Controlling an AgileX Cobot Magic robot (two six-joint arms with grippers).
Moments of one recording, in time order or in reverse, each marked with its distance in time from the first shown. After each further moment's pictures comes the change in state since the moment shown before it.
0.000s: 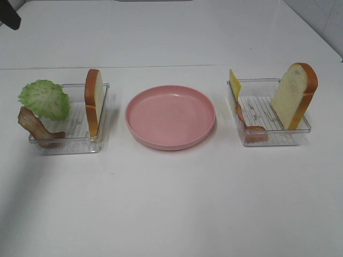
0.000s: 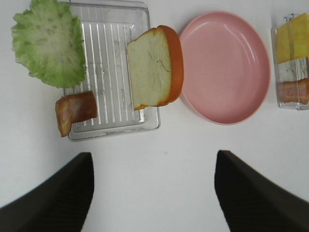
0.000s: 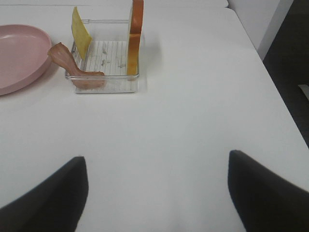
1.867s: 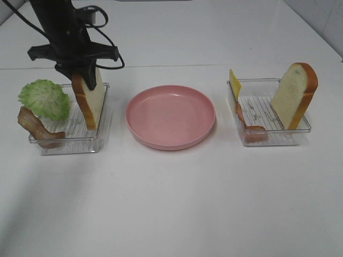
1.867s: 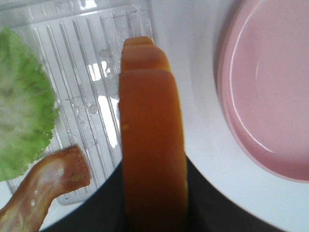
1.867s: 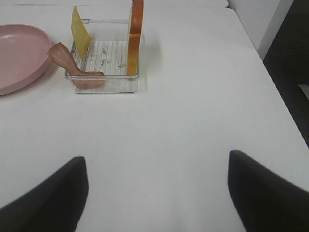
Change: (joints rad) left arm -0.309 0.634 -0.473 0.339 0.058 -0.202; right arm 0.000 0.000 0.000 0.000 0.000 0.000
